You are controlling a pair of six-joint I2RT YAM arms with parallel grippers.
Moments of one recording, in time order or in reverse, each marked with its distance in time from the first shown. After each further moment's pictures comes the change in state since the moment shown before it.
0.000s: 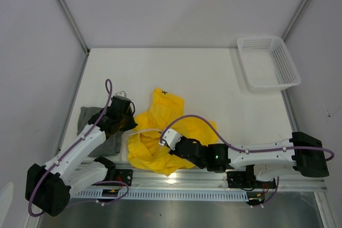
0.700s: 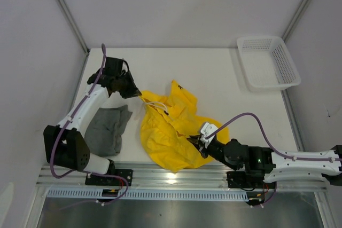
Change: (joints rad) left arm 0.239 0.439 0.533 -0.056 0.323 0.080; right arm 0.032 -0.584 -0.194 -0.026 0.015 0.057
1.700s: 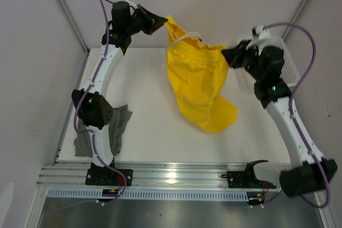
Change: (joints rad) left arm -0.046 0.547 0.881 0.327 0.290 -0.450; right arm -1.201 0.408 0.620 -0.096 -0.694 0.235
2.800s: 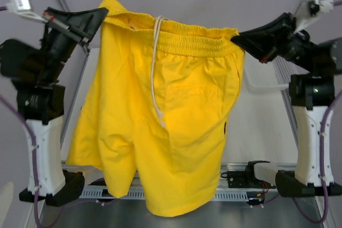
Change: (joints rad) left arm 0.126 -0.832 -0.133 0.075 -0.071 0.064; right arm -0.244 0.084 0.680 0.144 -0.925 0.429
